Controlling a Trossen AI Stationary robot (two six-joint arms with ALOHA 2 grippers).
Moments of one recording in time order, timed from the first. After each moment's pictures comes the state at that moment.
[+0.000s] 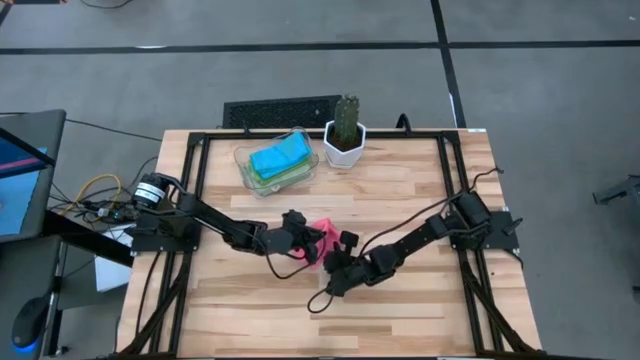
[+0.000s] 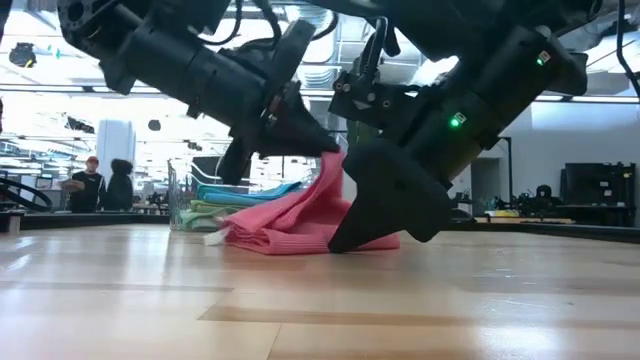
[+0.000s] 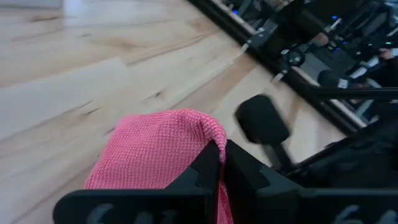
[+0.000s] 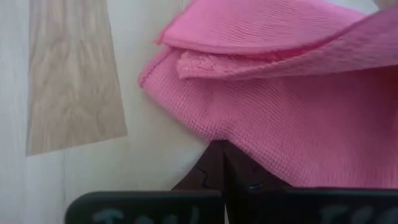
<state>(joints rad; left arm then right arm) -0.25 1.77 0.74 0.62 -0.53 -0.80 0.40 2.06 1.11 -0.04 0.56 0.39</state>
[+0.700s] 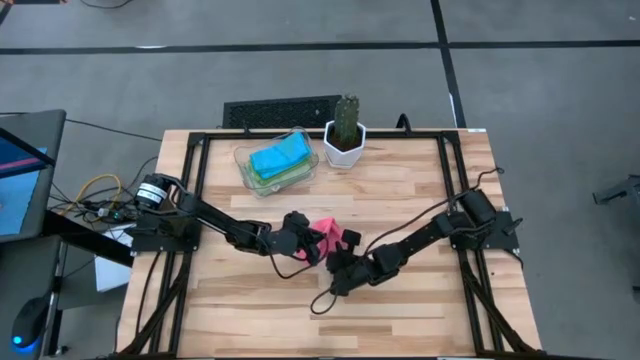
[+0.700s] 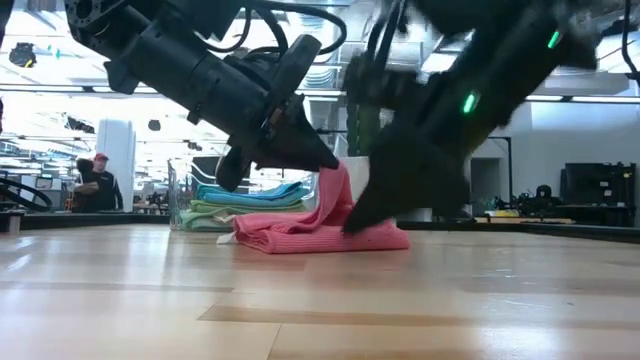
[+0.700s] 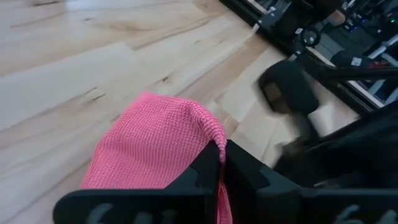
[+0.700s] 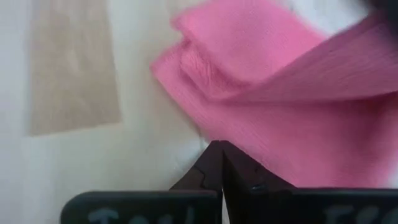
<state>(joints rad) -0.25 1.79 0.78 0.51 -0.51 -0.80 0.43 2.02 1.10 -0.09 0.56 0.37</state>
